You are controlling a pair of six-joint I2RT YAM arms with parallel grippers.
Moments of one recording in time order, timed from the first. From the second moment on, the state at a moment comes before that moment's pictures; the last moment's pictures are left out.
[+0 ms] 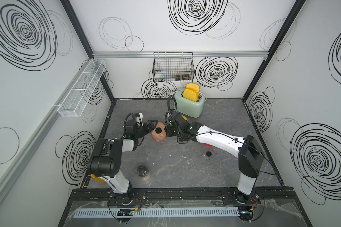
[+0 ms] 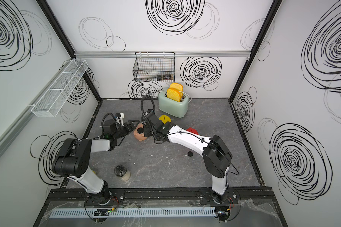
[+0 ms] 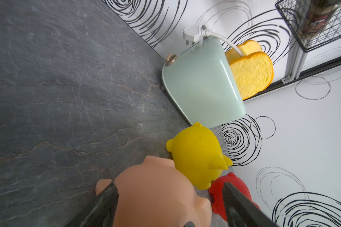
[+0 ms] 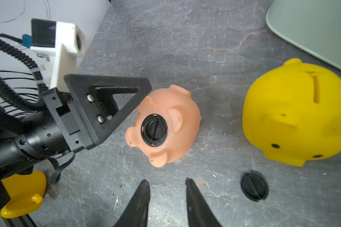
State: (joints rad) left arm -0.02 1.66 0.61 0.68 0.60 -0.79; right arm 0.94 1.82 1.48 -0.40 0.15 0.59
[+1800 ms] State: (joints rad) left arm 0.02 1.34 0.43 0.76 0.39 -0.70; right arm 0.63 2.17 1.77 -0.46 0.16 0.45
